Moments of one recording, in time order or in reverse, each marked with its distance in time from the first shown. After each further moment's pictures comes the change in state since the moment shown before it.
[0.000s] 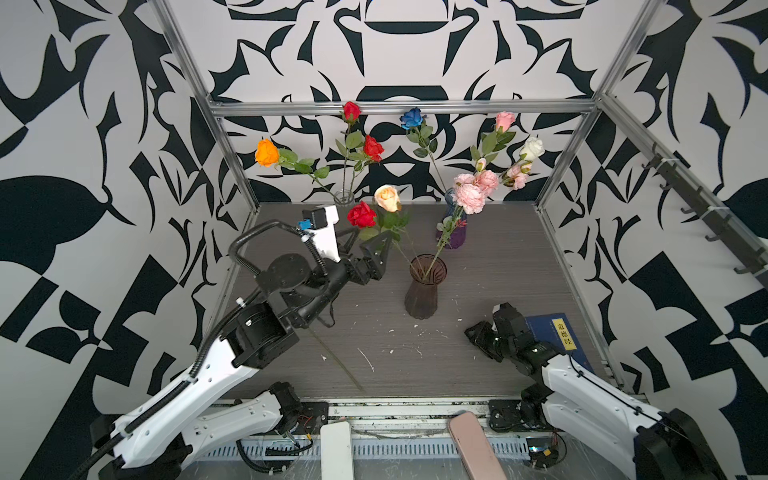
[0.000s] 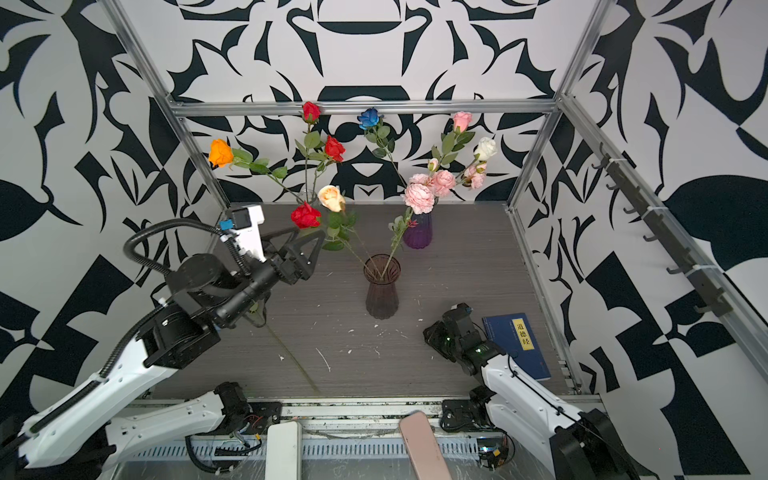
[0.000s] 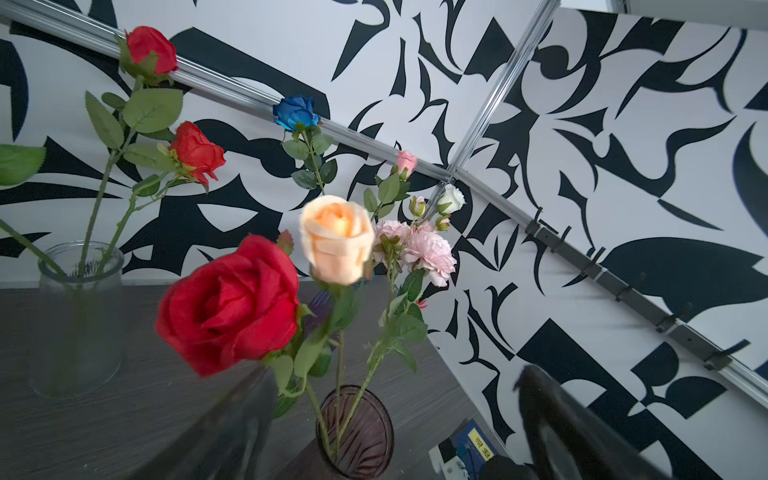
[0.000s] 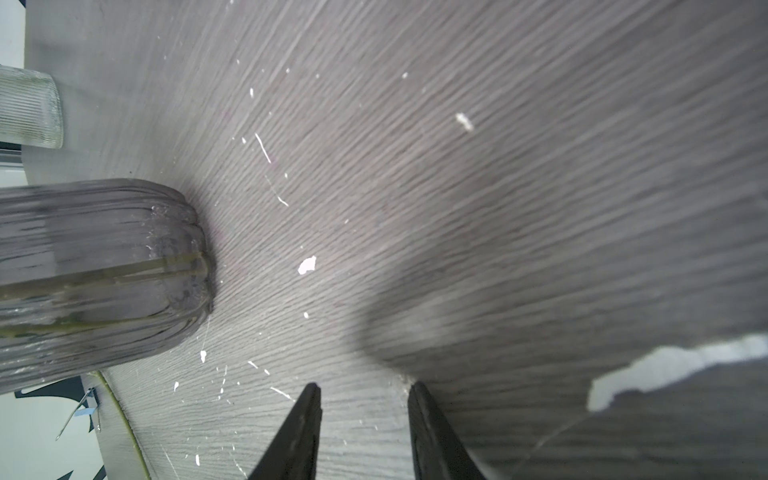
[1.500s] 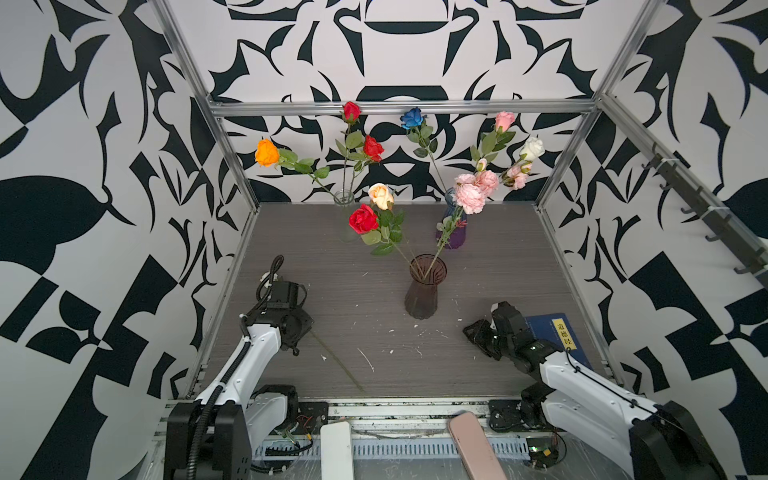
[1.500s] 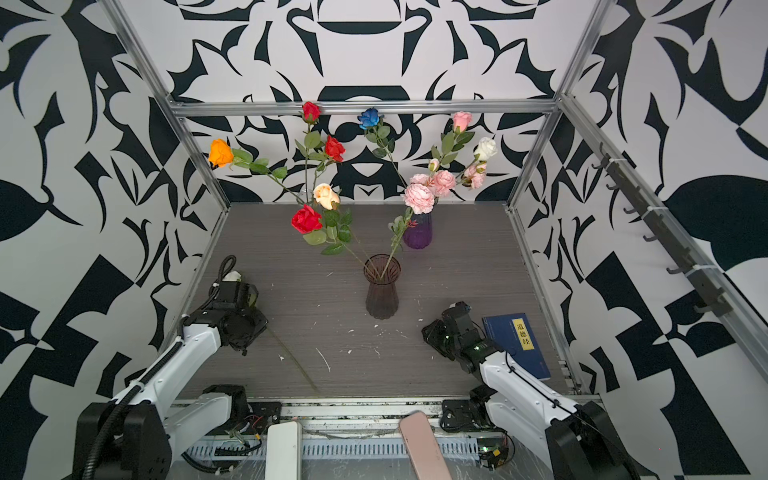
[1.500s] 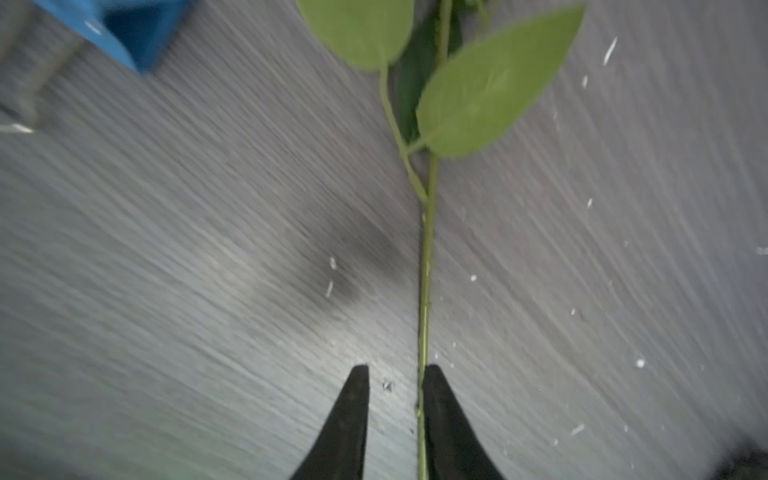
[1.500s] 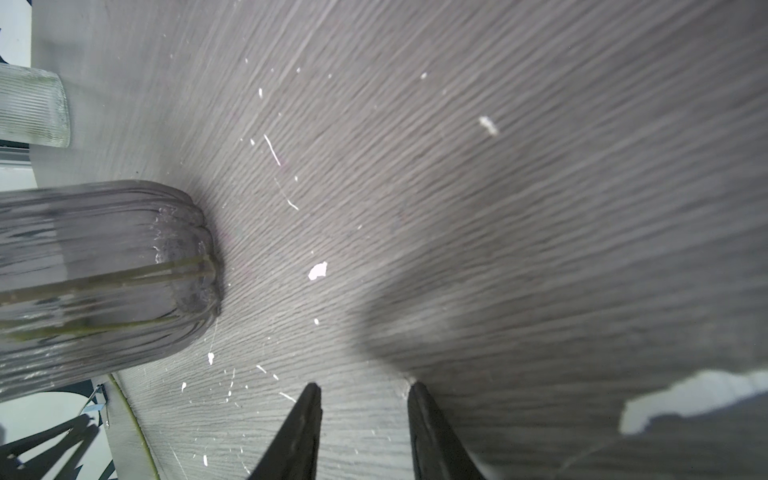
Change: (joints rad) left arm 0.865 0.210 -0.585 -0.483 0.290 -0.355; right arm -0.002 0.041 0.008 0.037 -0.019 0.000
